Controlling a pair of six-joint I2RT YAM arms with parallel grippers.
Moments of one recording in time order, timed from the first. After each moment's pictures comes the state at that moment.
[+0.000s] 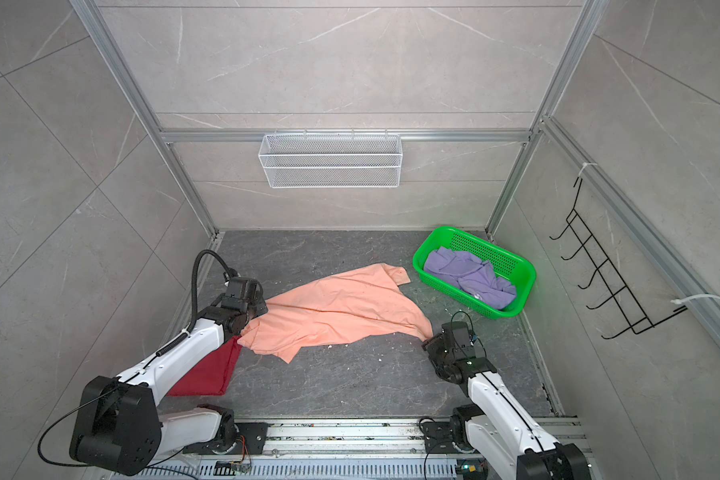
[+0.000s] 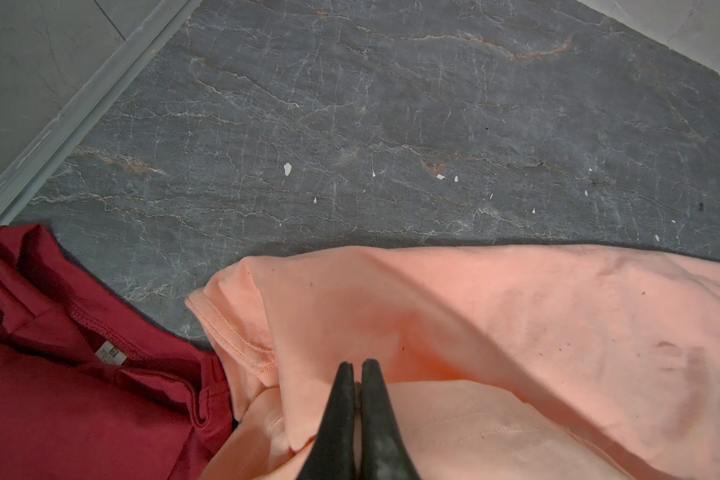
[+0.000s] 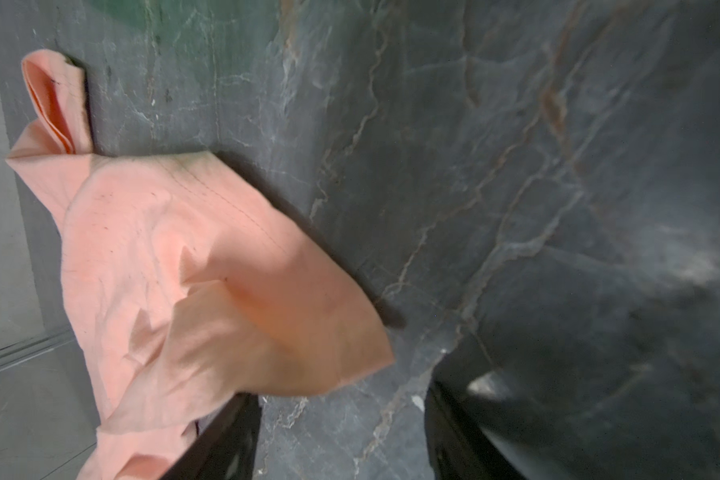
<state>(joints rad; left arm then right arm) -0.26 1.26 0.76 -0.38 -0.36 -0.58 0.16 0.87 0.29 -0.36 -0.11 1.17</state>
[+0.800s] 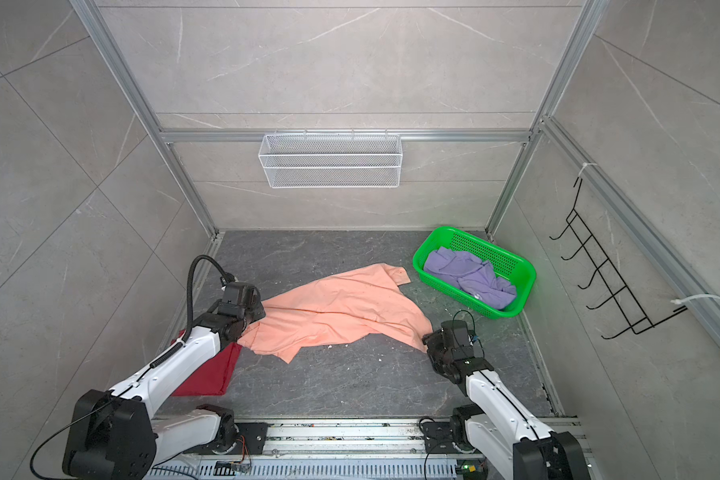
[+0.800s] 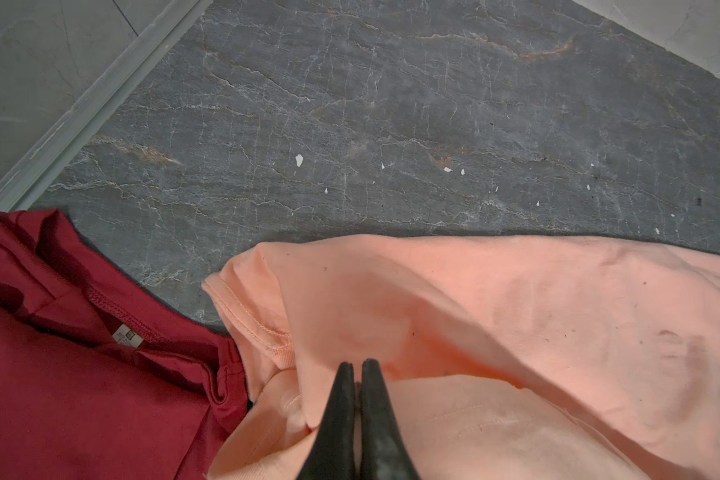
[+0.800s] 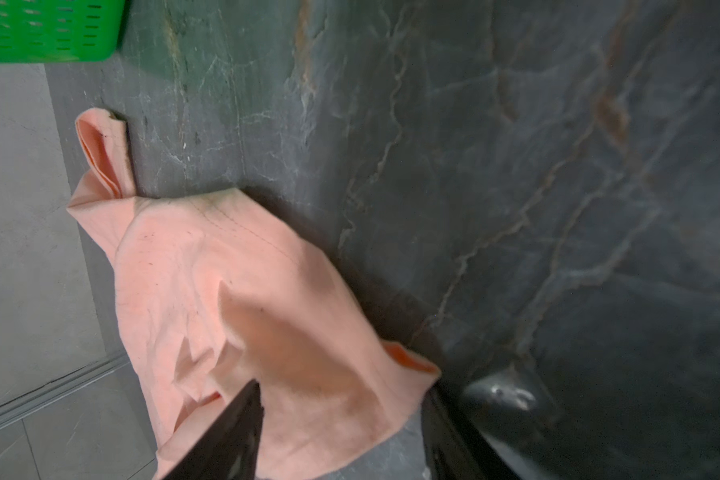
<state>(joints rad) -0.26 1.18 0.71 -0.39 -0.36 -0.59 0.16 0.99 0.29 -0.21 -0.10 1.28</state>
